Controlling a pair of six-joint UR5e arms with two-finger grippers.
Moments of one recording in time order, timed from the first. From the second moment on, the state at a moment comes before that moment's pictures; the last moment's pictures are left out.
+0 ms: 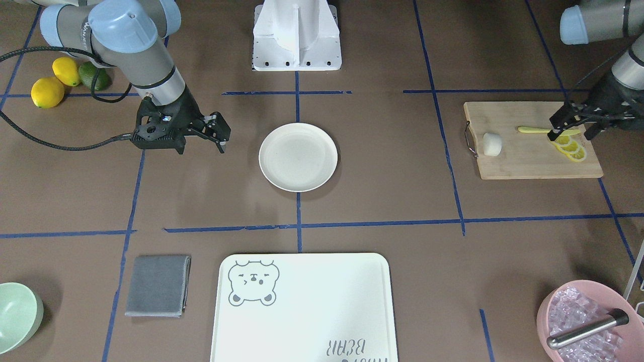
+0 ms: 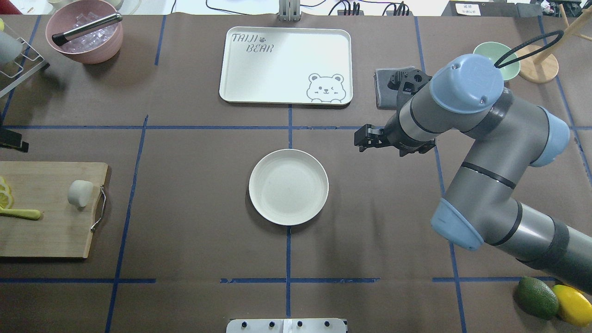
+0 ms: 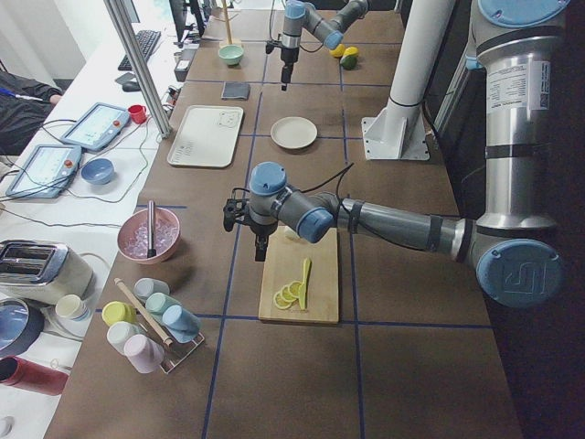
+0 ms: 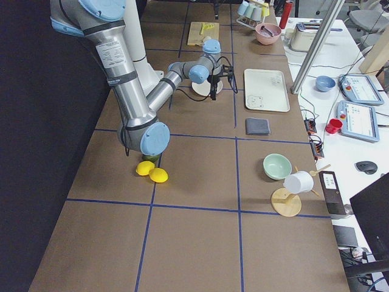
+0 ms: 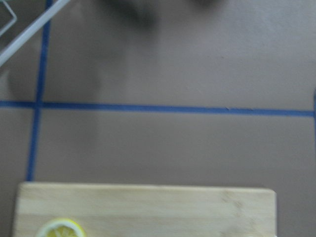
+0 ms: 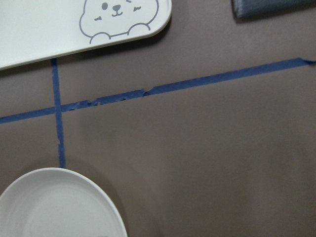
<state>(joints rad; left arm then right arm) -1.07 -1.44 -1.90 -2.00 -2.17 -0.81 0.71 -1.14 1.90 -1.53 1.98 1.15</state>
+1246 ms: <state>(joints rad) -0.72 -1.46 -1.84 -2.16 -1.90 -1.09 0.82 -1.16 1.91 -1.63 2.07 1.02</state>
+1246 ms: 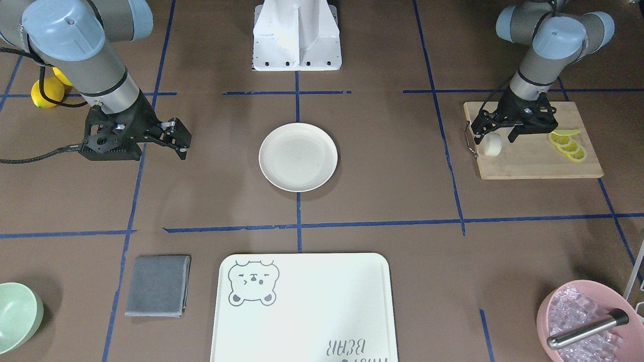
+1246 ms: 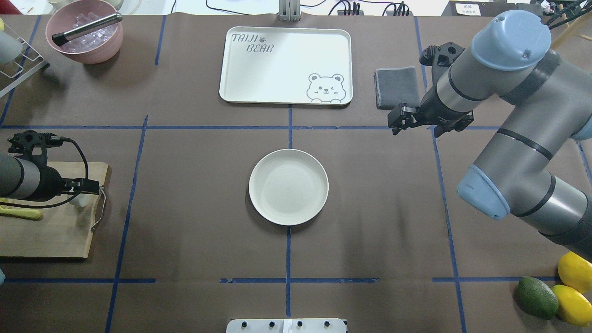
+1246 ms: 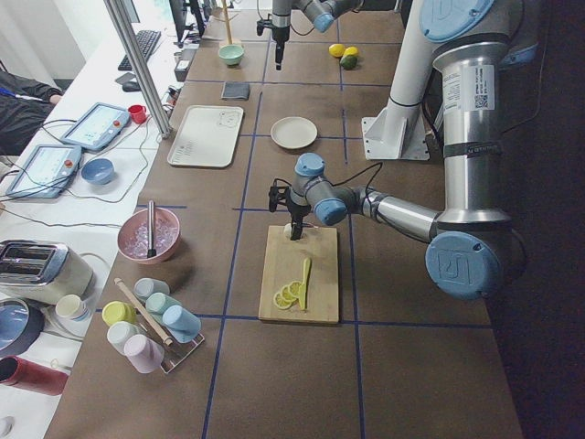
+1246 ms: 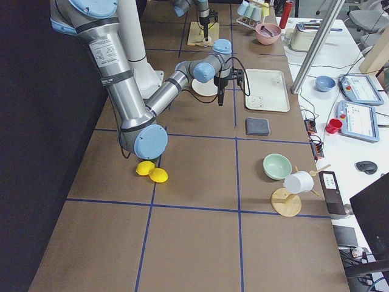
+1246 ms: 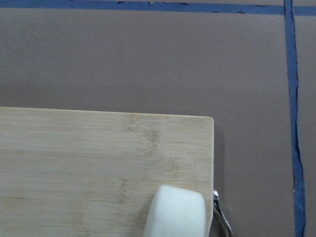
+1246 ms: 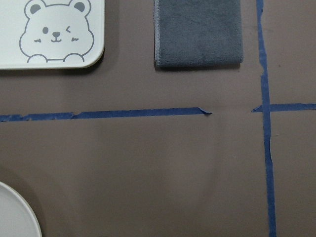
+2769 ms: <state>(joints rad) -0.71 -1.46 -1.83 -2.16 -1.90 -1.09 0.82 -1.18 1.91 -1.62 2.06 1.03</state>
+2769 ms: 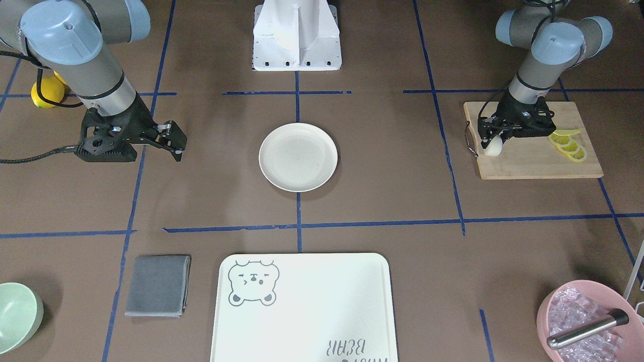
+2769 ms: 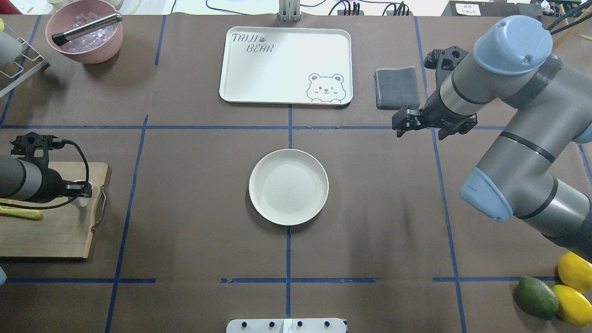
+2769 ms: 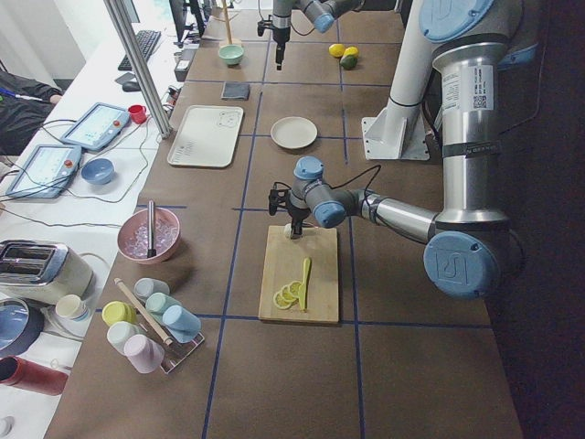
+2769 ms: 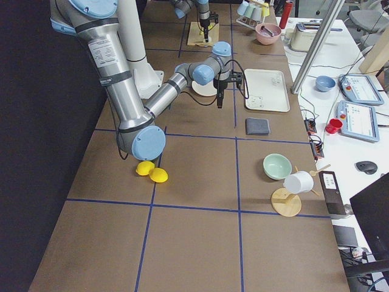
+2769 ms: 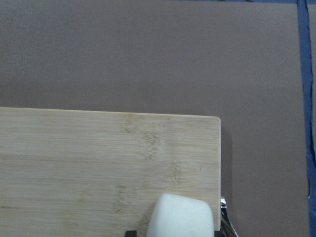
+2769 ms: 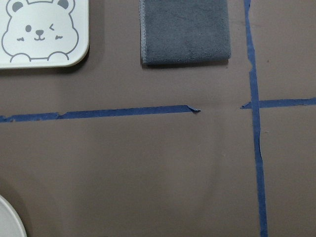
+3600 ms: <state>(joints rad) -0.73 -1.47 -1.90 -2.08 -1.96 -1.09 0.83 -1.18 1.91 -1.62 2.07 1.02</state>
